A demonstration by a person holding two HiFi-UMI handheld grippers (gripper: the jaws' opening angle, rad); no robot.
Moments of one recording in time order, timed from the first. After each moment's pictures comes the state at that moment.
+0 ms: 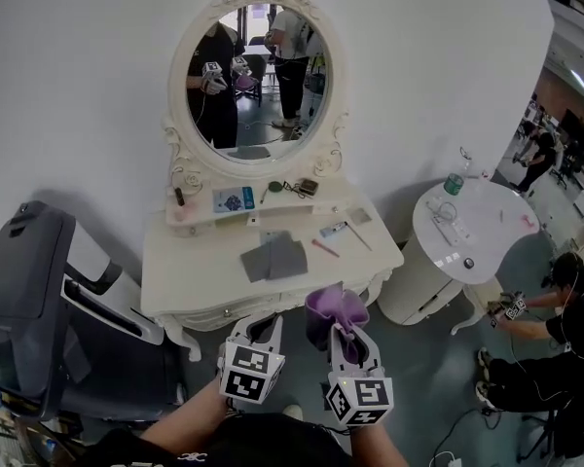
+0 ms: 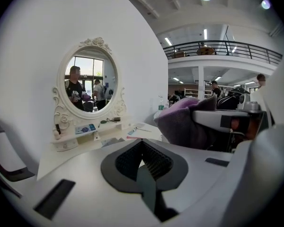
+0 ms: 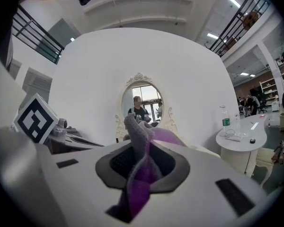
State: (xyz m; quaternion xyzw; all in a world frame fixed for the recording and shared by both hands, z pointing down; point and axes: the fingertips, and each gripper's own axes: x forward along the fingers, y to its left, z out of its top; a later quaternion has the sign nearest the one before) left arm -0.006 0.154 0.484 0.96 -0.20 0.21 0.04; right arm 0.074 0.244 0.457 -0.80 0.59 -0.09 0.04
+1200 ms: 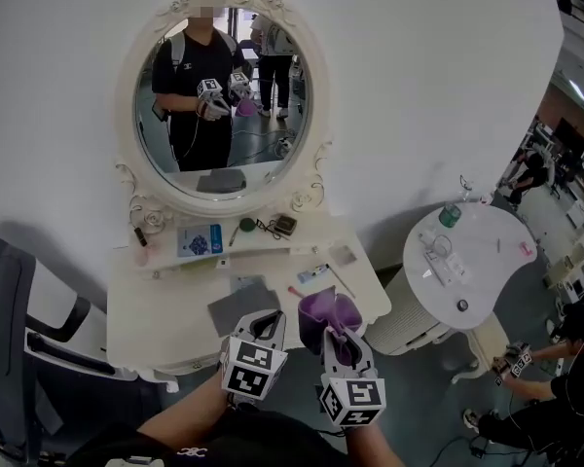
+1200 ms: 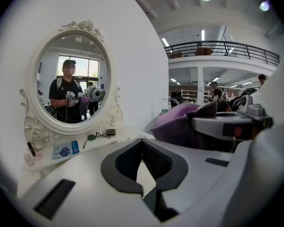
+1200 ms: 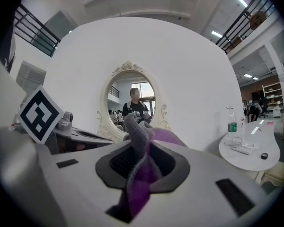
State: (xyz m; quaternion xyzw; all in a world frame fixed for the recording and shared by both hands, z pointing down) left arm 0.162 0.042 0.481 0.96 -0.17 0.21 0.02; right arm 0.221 0.129 0.461 -0.80 0.59 -0.09 0.01
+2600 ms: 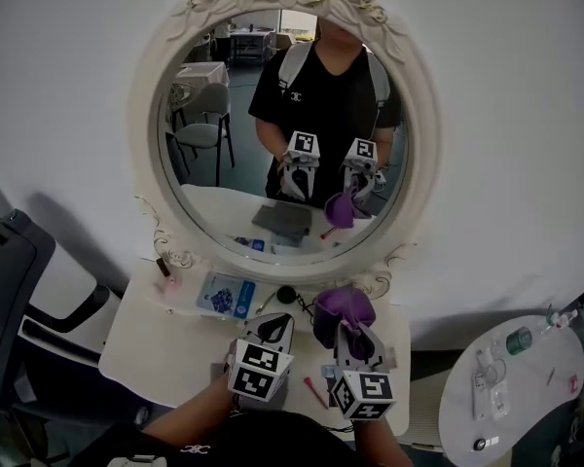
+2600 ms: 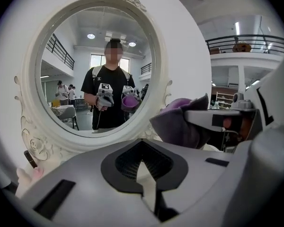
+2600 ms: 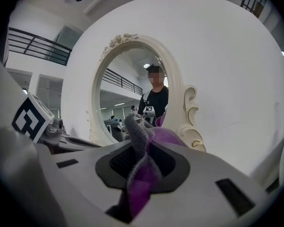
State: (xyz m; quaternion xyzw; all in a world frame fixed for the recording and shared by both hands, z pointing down) left arm 0.260 -0.206 0.487 0.91 -0.35 0.20 0.09; right arm 0.363 -0.166 0.456 -0.68 0.72 -0.10 0.00
